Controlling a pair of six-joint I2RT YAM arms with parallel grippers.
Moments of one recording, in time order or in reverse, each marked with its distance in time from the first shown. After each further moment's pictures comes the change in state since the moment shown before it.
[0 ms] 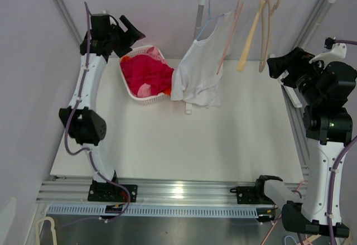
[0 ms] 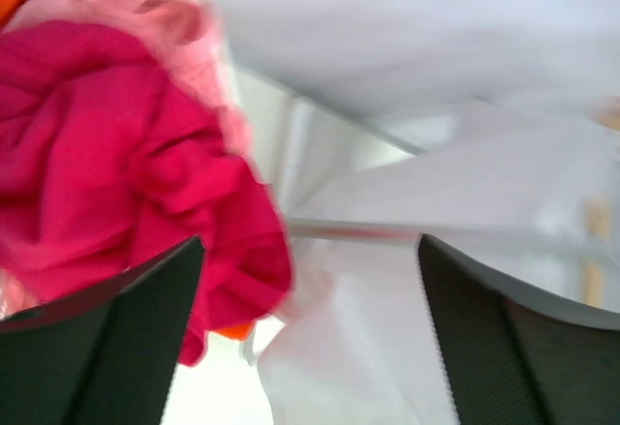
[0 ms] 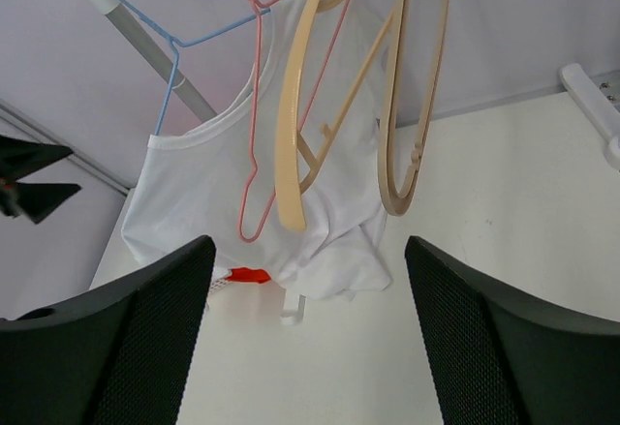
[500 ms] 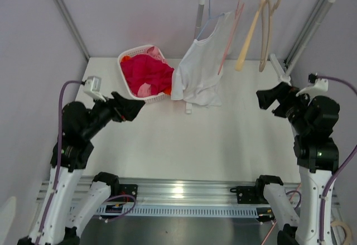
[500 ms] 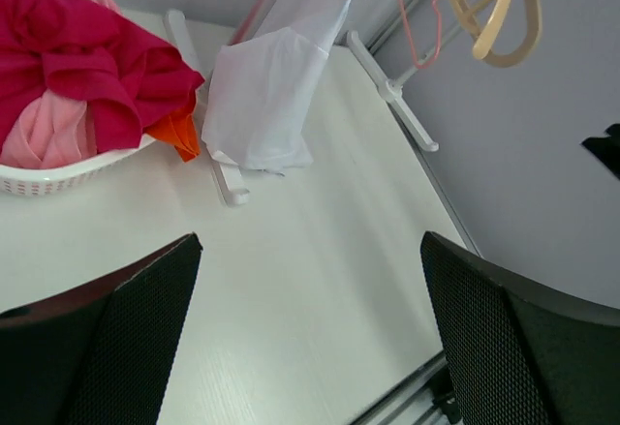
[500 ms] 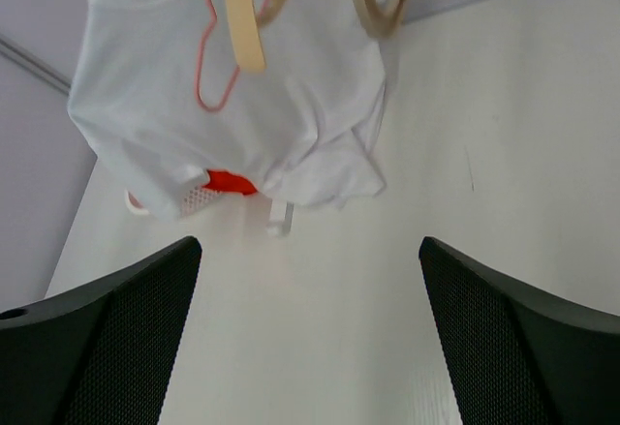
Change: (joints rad) left arm -0.159 -1.286 -1.183 0.283 0.132 0.235; right arm 0.000 -0.260 -0.344 -0.013 -0.042 -0.010
